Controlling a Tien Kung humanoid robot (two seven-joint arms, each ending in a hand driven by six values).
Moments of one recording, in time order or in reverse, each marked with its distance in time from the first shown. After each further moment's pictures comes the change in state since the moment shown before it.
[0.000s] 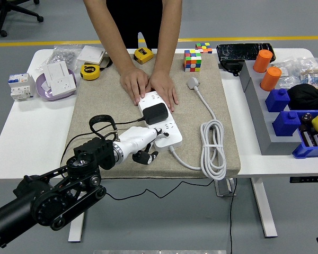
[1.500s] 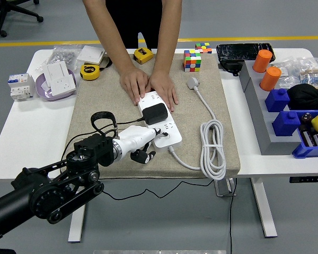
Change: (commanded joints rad) left arm -0.064 0.040 0.080 0.022 -0.058 -0.021 0.003; right arm -0.004 -0.018 0.020 0.000 -0.009 -0.004 -0.004
